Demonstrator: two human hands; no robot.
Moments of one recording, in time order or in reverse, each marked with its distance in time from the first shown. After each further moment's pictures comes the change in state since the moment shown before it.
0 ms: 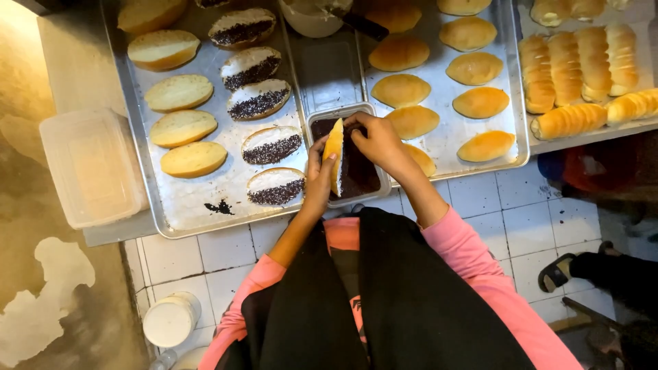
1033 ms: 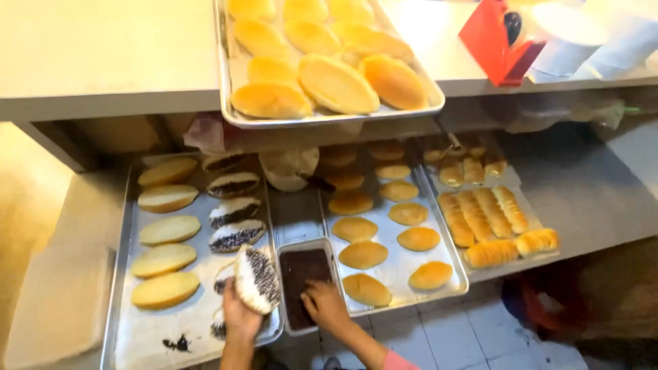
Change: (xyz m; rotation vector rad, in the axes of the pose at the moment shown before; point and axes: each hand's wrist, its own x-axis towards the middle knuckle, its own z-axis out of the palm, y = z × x) left_hand 0.020 0.020 -0.069 -0.855 0.270 -0.241; right_hand -0.061 0.085 0.085 -0.286 0.137 -0.315
